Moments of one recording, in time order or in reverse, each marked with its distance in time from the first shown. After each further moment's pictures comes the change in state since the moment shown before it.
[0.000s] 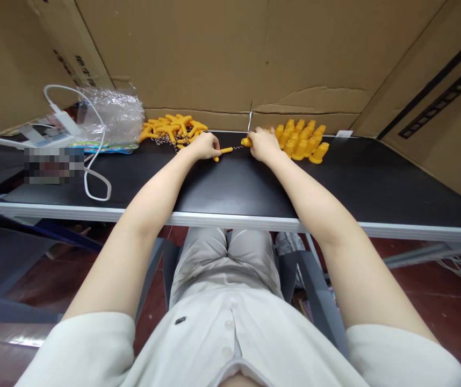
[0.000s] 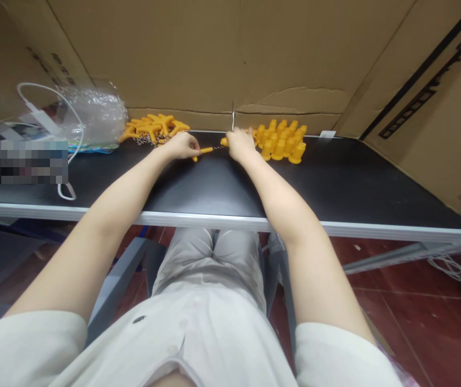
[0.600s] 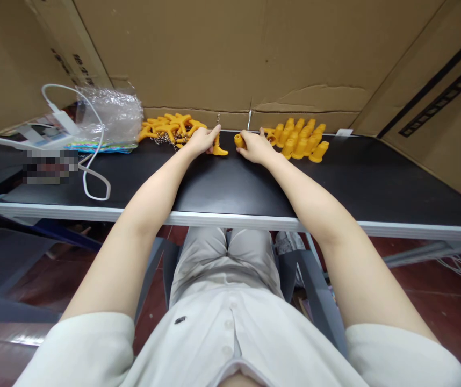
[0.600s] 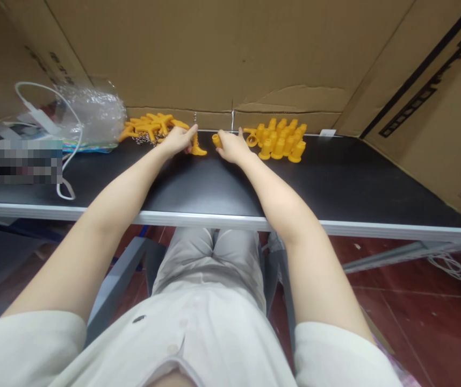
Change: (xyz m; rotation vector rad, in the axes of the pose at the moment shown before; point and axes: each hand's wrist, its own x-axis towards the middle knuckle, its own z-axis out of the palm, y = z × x) left_hand 0.011 -0.012 0.010 -0.280 0.130 -0.107; right_hand -0.004 -0.018 -0.004 0.096 -0.087 -0.076
